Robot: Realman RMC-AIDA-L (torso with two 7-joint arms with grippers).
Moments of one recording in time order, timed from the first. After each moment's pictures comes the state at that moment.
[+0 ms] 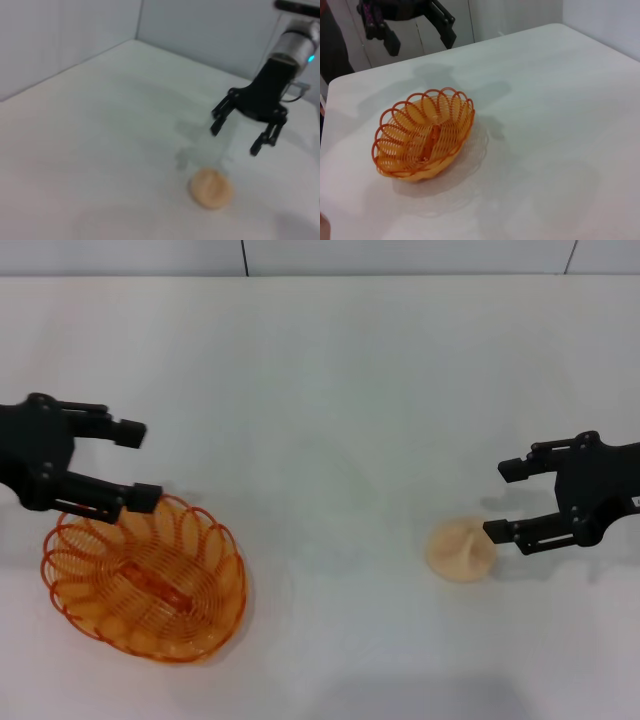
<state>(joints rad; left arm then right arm) -0.47 -1.93 0.78 1.16 2.05 1.96 -1.81 0.33 2.01 -1.23 -1.34 -1.97 -1.54 1.82</state>
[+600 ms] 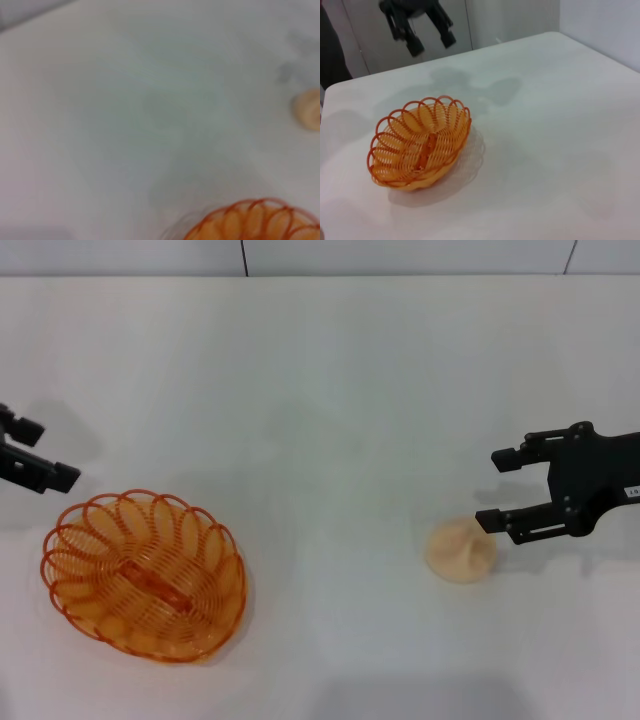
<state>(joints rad) -0.59 -1.88 0.80 1.30 2.42 1.97 -2.13 0.33 2.01 -1.23 -1.34 -1.96 -1.52 1.82</state>
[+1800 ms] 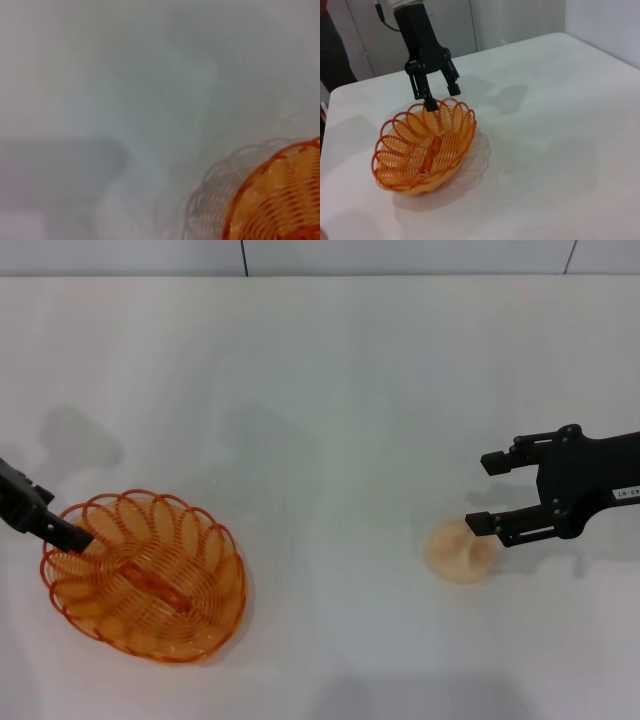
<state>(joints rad) -0.63 -1.96 0.90 1.09 2.70 1.75 -2.12 0.35 2.01 -1.26 -1.31 -1.95 -1.50 1.82</state>
